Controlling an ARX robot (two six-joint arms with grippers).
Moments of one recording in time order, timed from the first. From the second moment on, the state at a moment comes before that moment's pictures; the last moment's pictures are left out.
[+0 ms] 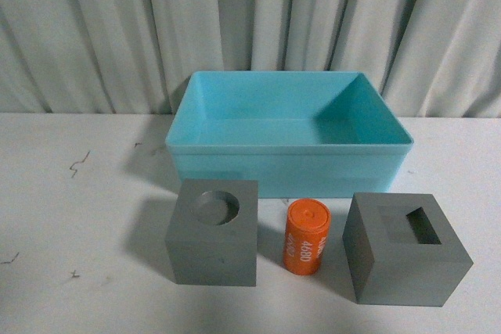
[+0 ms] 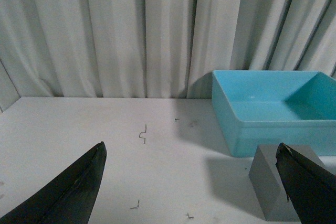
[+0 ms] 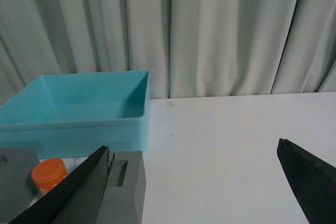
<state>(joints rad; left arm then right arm) 0.00 0.01 0.01 0.00 0.00 -0.01 0.00 0.00 0.01 0.00 0.00 0.01</state>
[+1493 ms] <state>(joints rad) 0.00 0.01 0.01 0.00 0.00 -0.01 0.00 0.00 0.01 0.00 0.00 0.01</state>
